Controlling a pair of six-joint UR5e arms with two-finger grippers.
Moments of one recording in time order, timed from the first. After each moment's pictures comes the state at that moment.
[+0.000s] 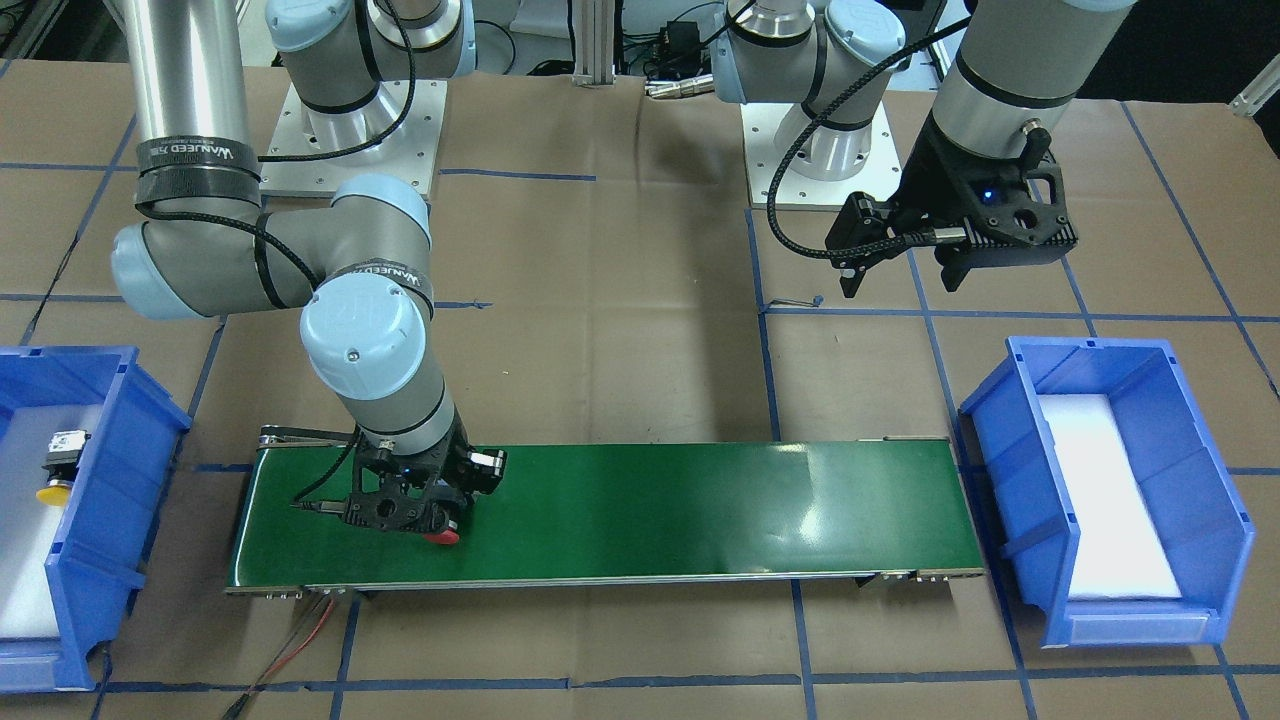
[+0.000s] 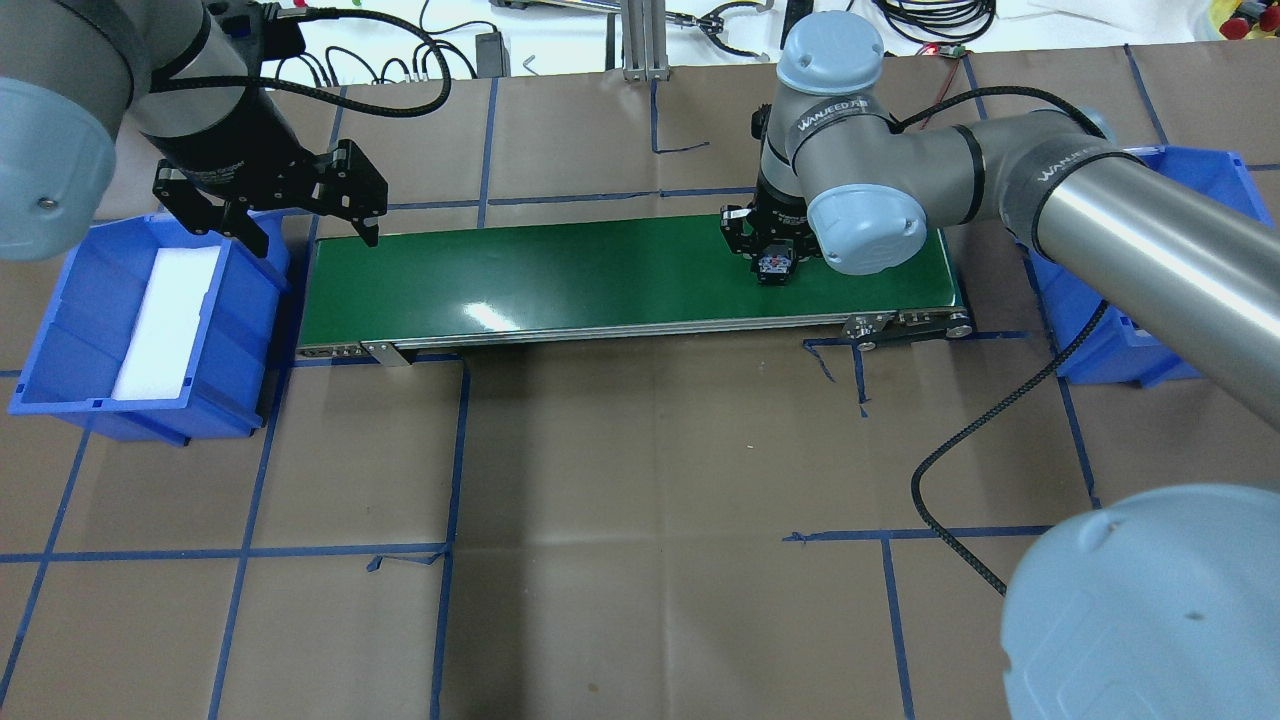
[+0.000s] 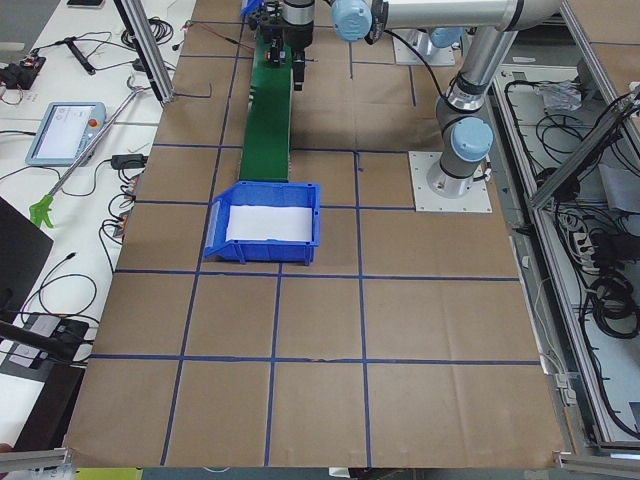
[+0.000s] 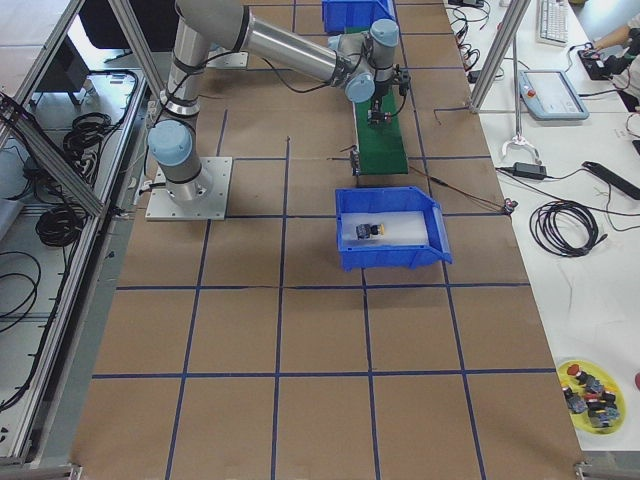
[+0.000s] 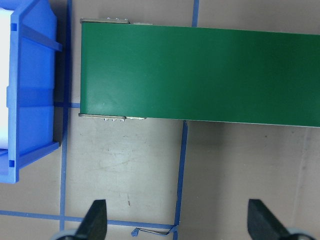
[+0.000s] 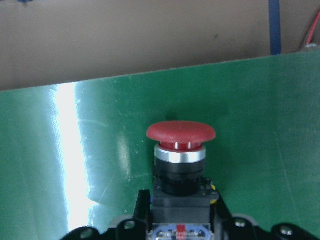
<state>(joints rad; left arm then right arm) -1.53 -1.57 -1.61 -1.49 1.59 -0.03 1.72 -1.12 1.61 -2.13 -1.56 0.22</state>
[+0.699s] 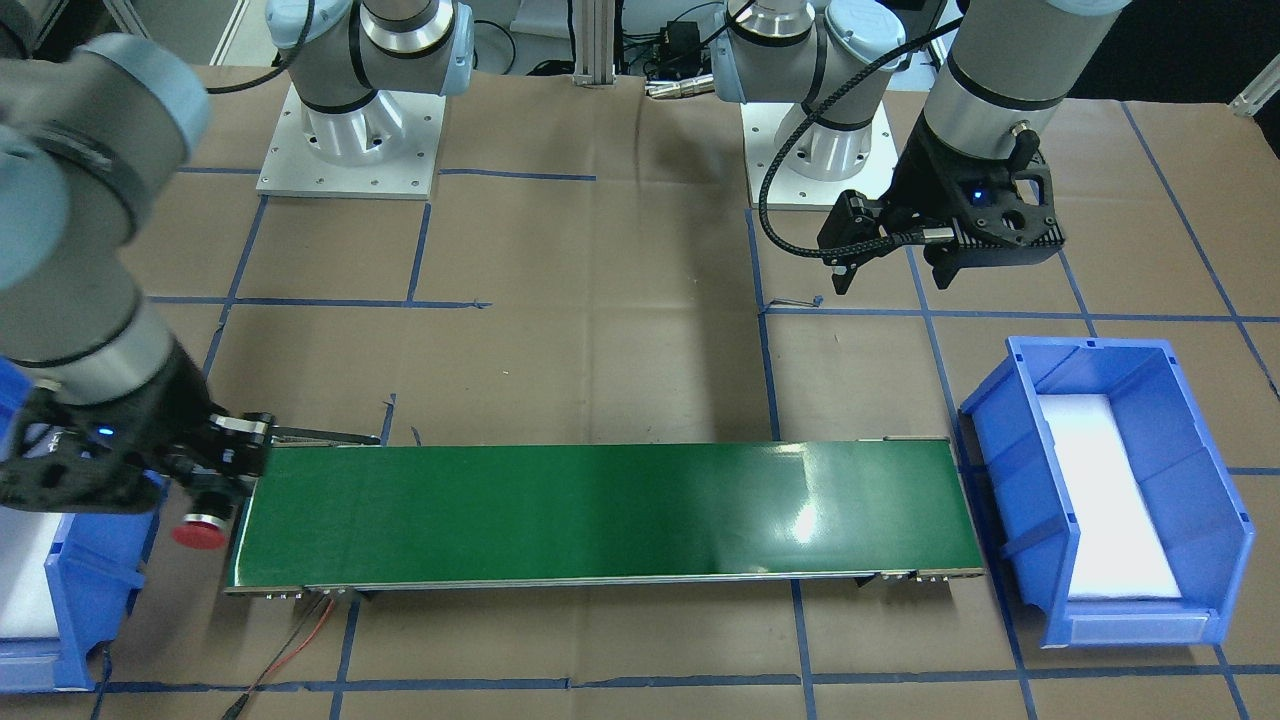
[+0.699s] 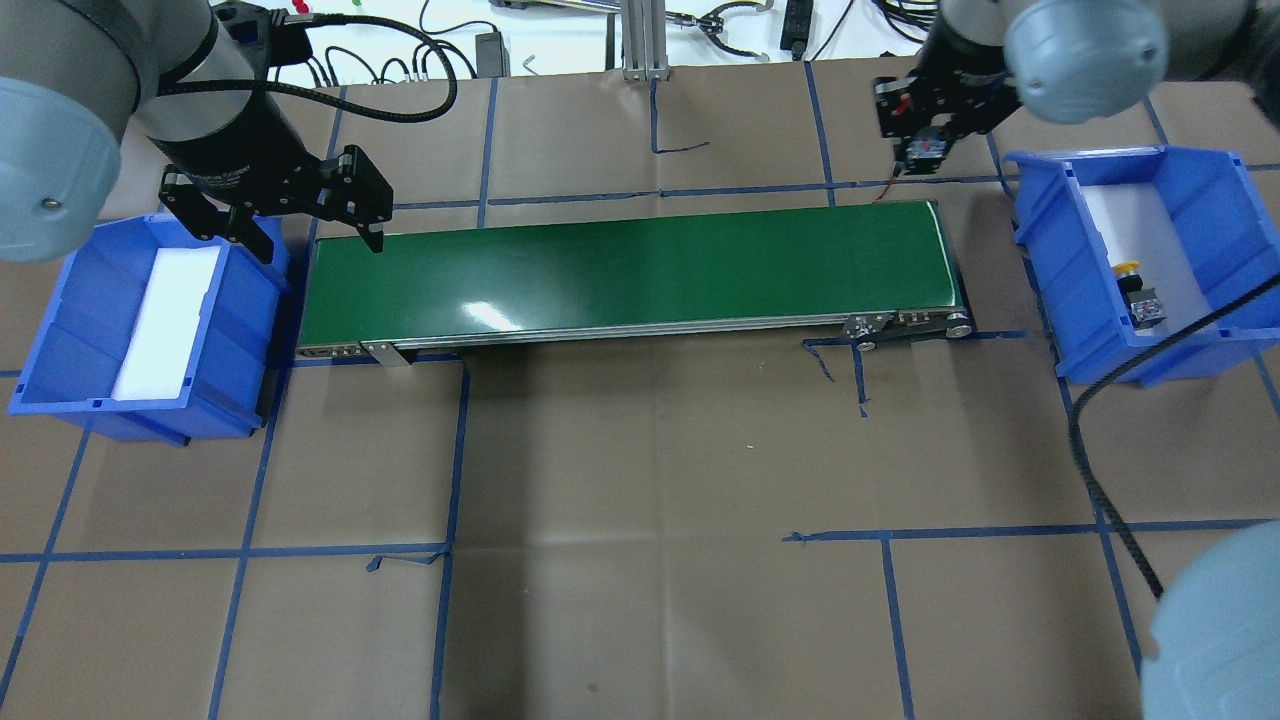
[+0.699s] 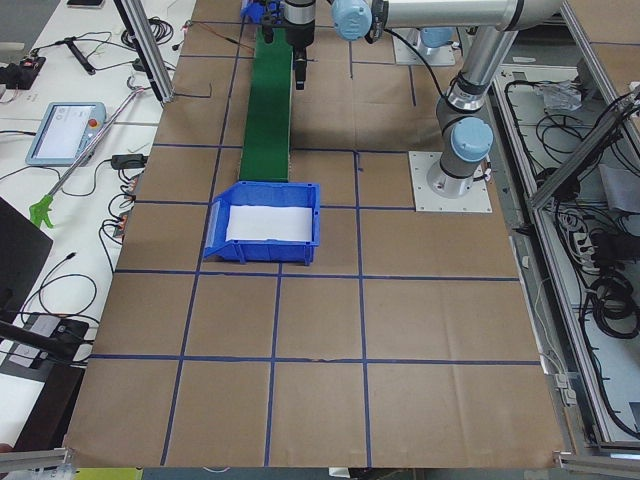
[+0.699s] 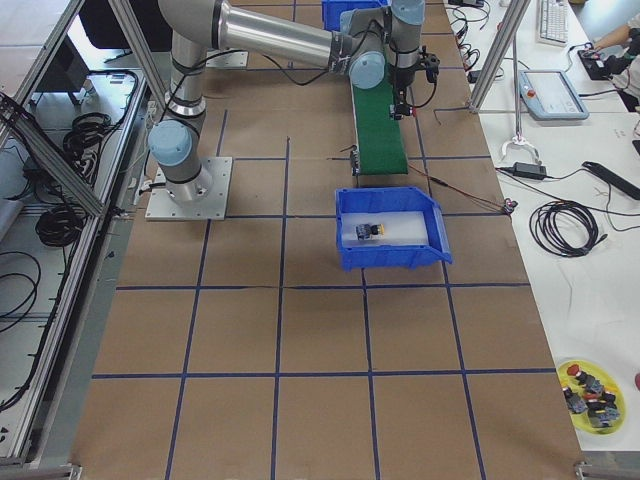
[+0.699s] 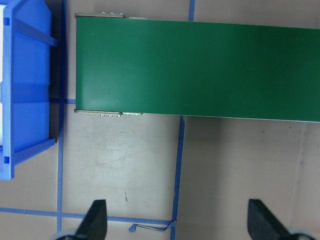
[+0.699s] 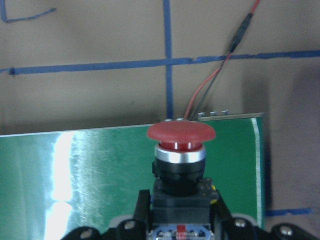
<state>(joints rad) -1.53 -1.57 -1.61 -1.50 1.59 -0.03 1.44 -1.27 1.44 -1.86 -1.56 -0.13</state>
